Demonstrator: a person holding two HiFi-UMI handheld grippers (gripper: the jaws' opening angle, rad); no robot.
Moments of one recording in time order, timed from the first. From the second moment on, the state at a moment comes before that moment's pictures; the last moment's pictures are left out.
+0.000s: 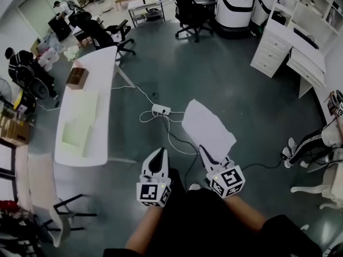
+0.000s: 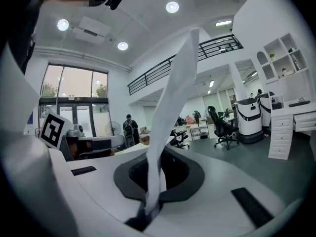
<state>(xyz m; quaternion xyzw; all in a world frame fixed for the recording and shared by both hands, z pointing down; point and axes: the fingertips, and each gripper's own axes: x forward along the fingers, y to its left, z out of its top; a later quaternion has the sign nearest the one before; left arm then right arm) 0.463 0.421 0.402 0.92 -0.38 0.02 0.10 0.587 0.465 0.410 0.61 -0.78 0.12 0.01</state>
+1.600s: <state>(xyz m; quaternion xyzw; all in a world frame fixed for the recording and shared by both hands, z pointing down) 0.283 -0.025 0.412 0.89 -0.42 -0.02 0.17 0.411 -0.010 0.407 0.53 -0.83 0.13 0.10</state>
